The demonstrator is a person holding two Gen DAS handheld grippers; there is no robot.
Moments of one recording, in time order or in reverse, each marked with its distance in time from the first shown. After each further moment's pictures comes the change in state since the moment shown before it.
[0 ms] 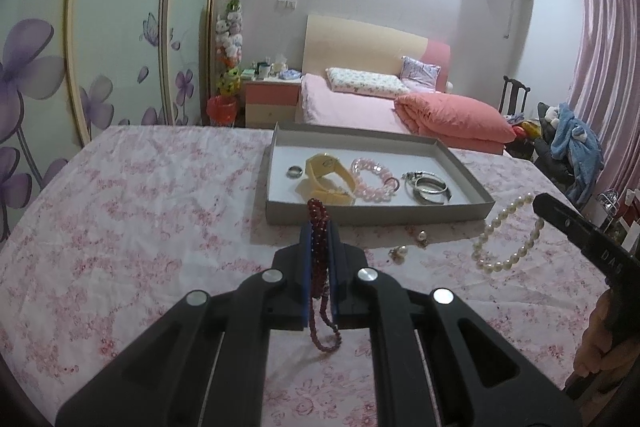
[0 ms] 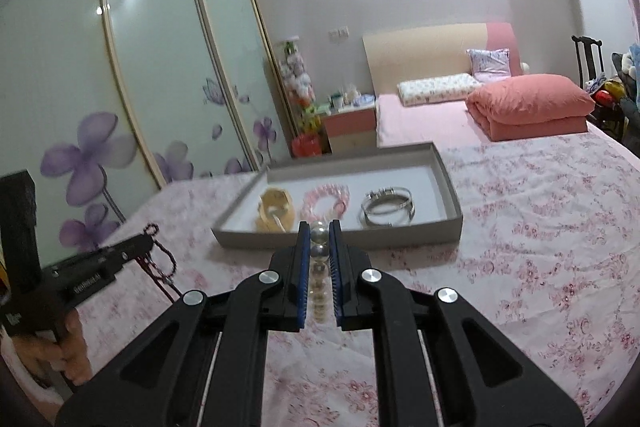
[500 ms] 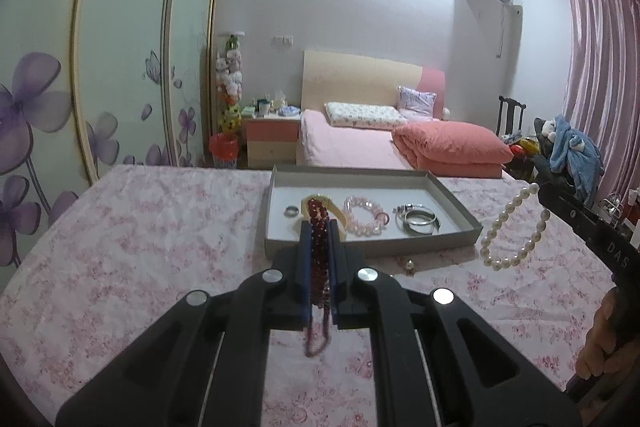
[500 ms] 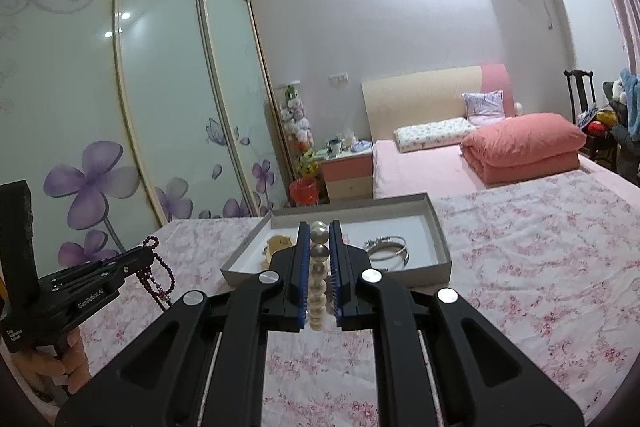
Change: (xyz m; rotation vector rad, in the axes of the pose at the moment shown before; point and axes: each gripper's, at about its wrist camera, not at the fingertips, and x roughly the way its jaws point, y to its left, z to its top) left arm -0.031 -0.012 0.008 0.039 -0.136 0.018; right arm -0.030 0.012 0.008 -0.037 -0.163 -0.024
